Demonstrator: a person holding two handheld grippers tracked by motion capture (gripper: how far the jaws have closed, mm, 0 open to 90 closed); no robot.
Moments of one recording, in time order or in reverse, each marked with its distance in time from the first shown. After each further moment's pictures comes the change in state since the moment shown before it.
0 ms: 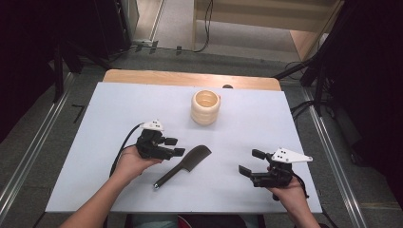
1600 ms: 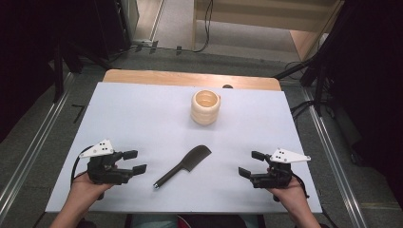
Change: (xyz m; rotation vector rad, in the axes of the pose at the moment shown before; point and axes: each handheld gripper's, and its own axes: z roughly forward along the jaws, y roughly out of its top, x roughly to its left) left arm -0.013 -0.074 -0.098 -0.166 0.098 0.003; right arm -0.001 -0.002 0.002 0.038 0.006 -0.001
